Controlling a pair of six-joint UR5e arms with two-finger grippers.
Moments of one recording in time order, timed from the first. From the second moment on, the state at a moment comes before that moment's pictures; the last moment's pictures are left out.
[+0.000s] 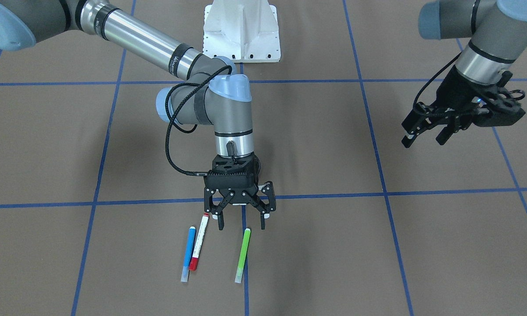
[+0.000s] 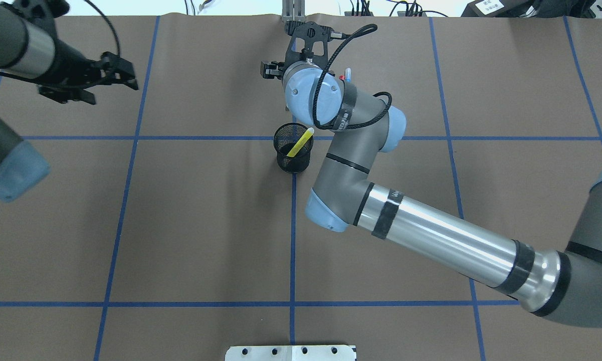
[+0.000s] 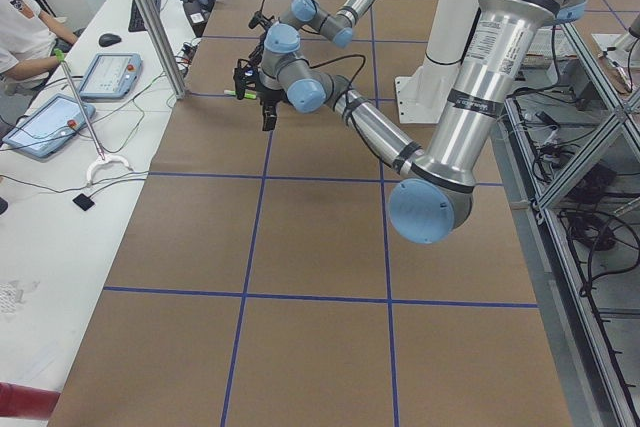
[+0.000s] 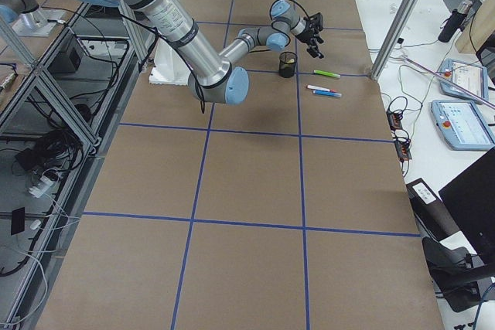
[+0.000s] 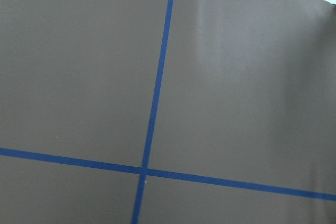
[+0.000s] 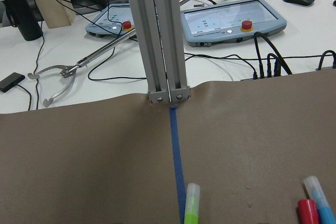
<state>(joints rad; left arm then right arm) -0.95 -1.99 -1.83 -1.80 -2.07 -1.27 0.60 -0.69 1.31 -1.08 1.30 1.27</state>
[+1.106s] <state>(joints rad) -0.72 -2.85 -1.08 -1.40 -1.94 -1.73 0.90 -1.24 1.71 -1.16 1.91 1.20</state>
